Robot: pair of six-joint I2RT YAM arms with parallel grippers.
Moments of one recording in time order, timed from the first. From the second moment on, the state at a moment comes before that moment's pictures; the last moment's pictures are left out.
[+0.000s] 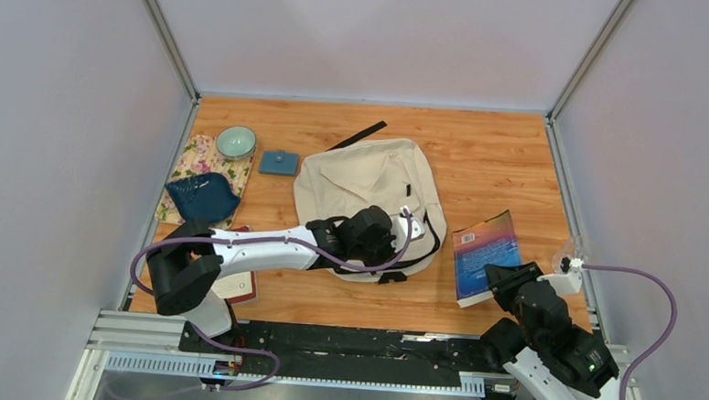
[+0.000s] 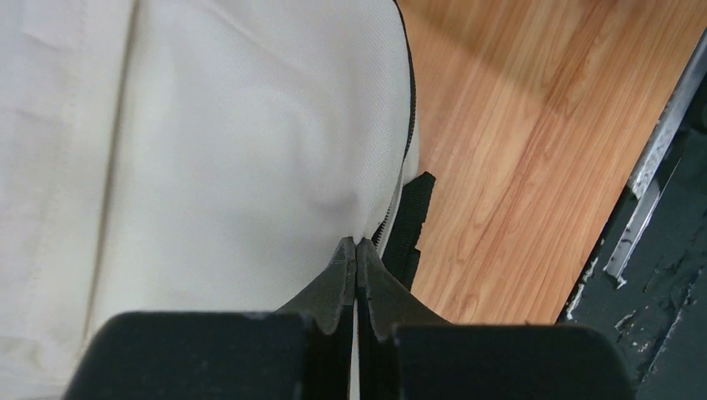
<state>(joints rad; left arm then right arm) -1.10 1.58 0.97 -0.13 0.05 0.04 0.68 0.02 0.56 -1.07 0.58 1.21</state>
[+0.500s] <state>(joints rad) -0.98 1.52 1.11 -0.15 -0.02 -0.05 0.68 0.02 0.62 -1.17 0.38 1.24</state>
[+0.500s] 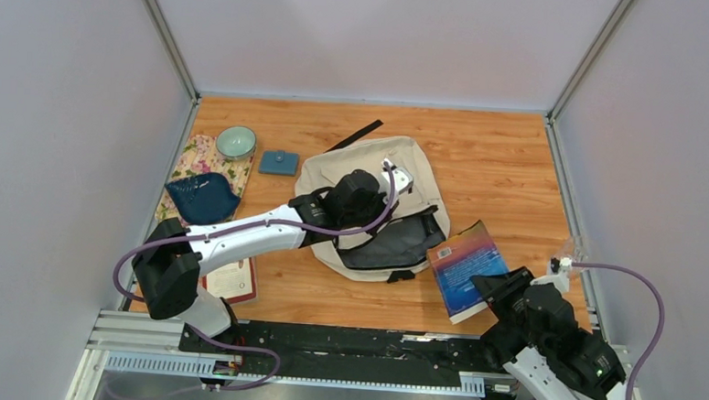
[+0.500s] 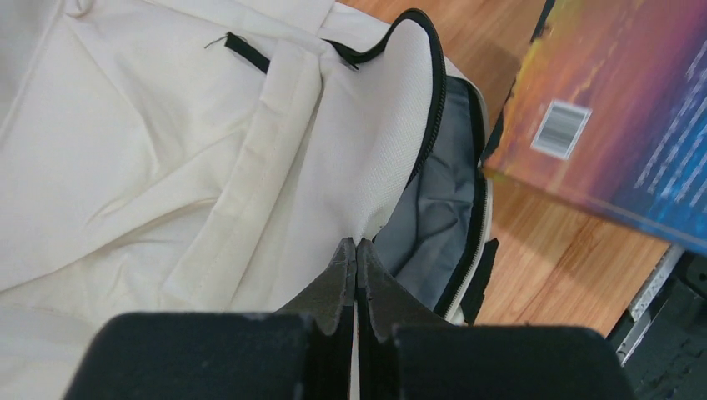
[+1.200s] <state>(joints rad) -0.97 1.36 1.09 -0.04 0.05 -0.07 0.68 0.02 0.20 -0.52 0.10 1.49</state>
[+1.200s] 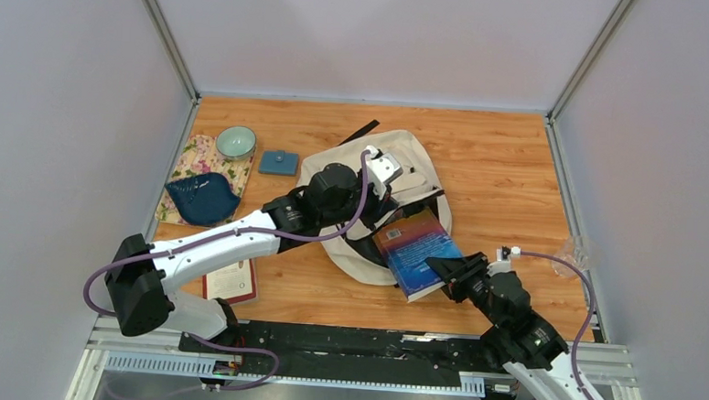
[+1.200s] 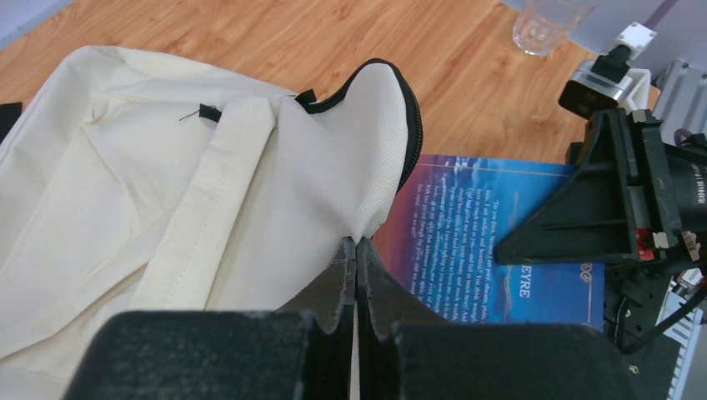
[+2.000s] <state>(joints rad) -0.97 1.35 1.04 0.02 0.12 -0.09 0.68 1.10 0.21 0.57 0.15 1.55</state>
